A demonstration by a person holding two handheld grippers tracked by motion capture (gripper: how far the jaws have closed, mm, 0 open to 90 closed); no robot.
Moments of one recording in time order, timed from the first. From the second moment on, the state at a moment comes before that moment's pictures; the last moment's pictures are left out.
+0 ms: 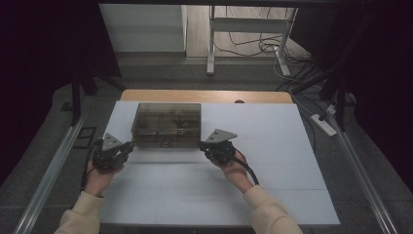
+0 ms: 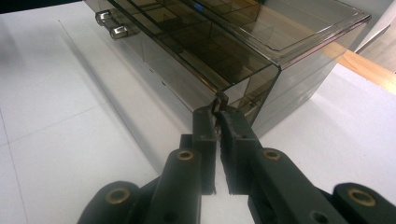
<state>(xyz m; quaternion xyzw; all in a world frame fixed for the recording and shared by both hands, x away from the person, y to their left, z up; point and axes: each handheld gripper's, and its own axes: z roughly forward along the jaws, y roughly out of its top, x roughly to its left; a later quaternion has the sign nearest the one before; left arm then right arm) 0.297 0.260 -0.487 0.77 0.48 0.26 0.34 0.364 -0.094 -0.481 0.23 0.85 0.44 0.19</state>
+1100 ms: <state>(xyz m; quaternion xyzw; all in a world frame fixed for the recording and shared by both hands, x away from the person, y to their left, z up) 0.288 0.260 -0.487 0.77 0.47 0.26 0.34 0.356 -0.095 -0.481 0.23 0.85 0.44 0.19</state>
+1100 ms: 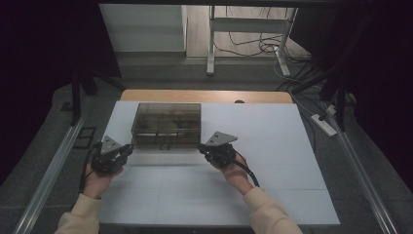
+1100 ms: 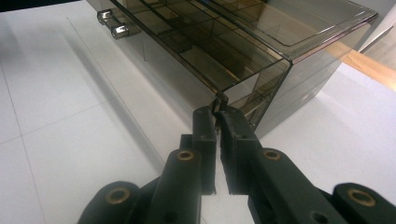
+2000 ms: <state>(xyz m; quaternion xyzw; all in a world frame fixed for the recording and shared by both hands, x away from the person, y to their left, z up) 0.283 0.260 -0.487 0.77 0.47 0.26 0.34 0.351 -0.095 -0.481 0.22 0.85 0.44 0.18</state>
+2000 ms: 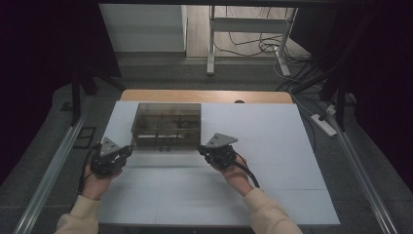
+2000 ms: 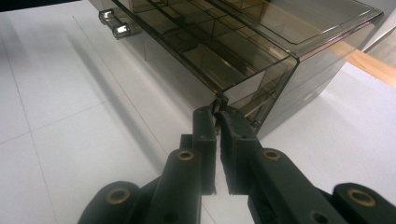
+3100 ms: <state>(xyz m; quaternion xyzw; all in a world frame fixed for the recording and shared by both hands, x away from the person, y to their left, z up) 0.274 0.260 -0.488 0.77 0.47 0.26 0.34 0.342 -0.096 -0.480 0.22 0.85 0.44 0.18</state>
